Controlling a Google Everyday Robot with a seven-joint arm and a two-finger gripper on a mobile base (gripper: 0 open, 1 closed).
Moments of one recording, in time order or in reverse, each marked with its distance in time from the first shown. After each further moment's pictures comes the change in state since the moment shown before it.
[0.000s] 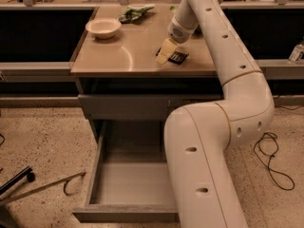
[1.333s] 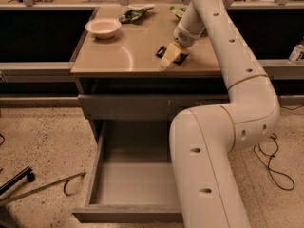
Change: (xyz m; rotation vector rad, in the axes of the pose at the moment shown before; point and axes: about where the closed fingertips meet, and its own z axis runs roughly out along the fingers) arm 0.024 -0.002 0.010 -0.036 0.004 0.087
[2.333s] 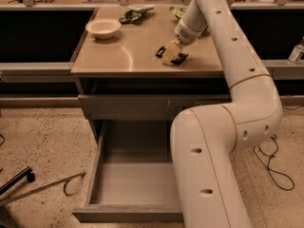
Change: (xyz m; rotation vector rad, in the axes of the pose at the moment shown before) arm 0.000 0.000 0.000 -0.001 0.000 0.000
